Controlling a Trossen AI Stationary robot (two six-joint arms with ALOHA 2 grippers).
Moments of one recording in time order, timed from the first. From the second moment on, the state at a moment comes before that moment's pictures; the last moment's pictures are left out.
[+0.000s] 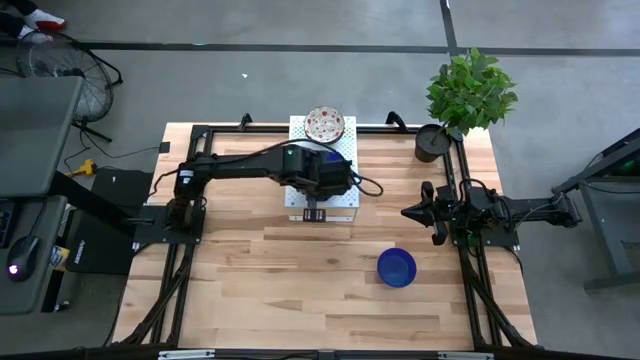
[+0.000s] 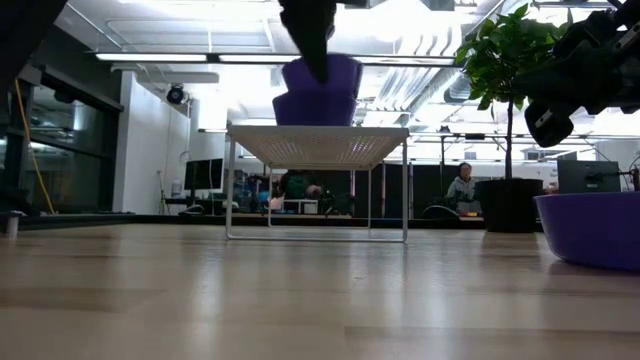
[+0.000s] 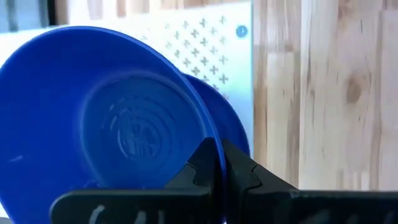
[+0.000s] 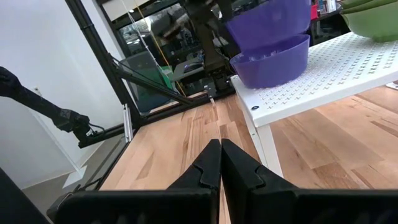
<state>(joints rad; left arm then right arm) 0.01 2.01 2.16 -1.36 -0.24 0.10 0.05 0.03 0.01 0.03 0.01 0.38</state>
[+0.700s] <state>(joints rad) 0.01 2.04 2.15 -1.41 -0.20 0.09 0.05 0.03 0.01 0.03 0.01 0.38</state>
